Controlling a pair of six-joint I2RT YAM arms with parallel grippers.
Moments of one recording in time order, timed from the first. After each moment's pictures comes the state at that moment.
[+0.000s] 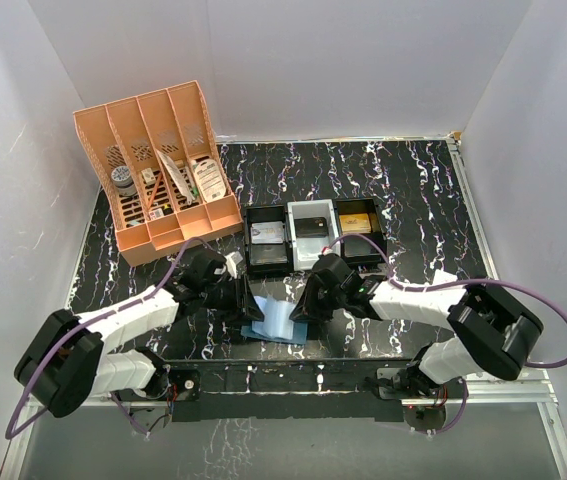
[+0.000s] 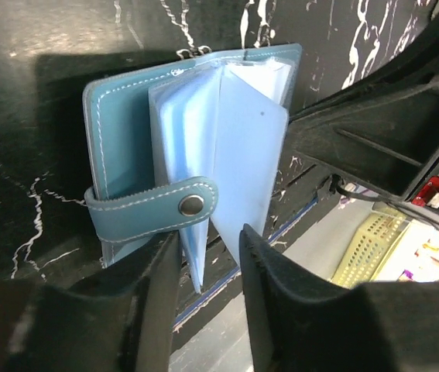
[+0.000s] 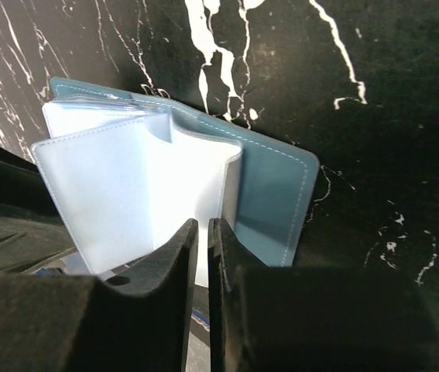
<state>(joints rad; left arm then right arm) -0.63 1.19 0.47 -0.21 0.48 -0.84 0.84 1.40 0.57 -0.06 -0.21 1.12</state>
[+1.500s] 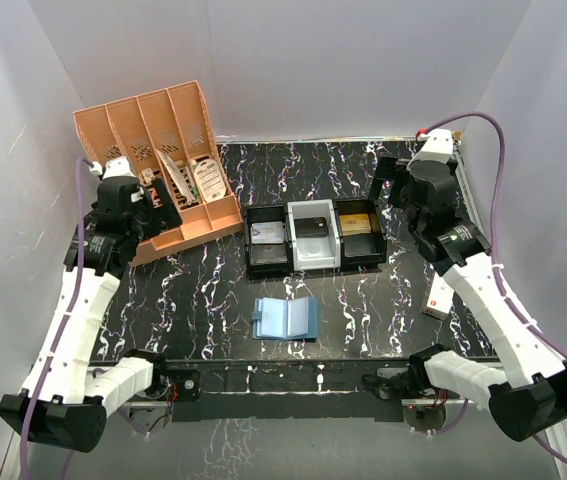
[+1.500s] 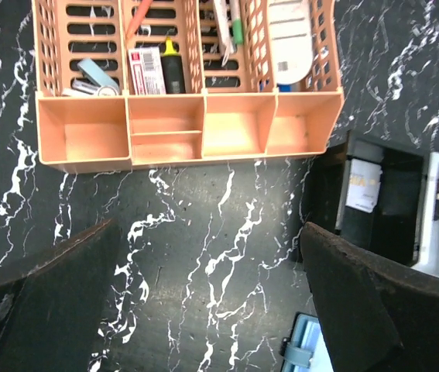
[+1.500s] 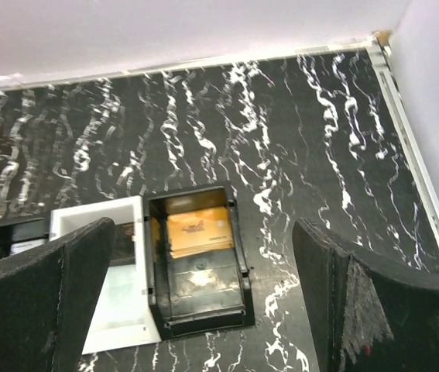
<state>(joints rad) -0.17 1.02 1.15 -0.79 -0.25 -0.41 0.36 1.07 1.13 -0.36 0.42 0.20</state>
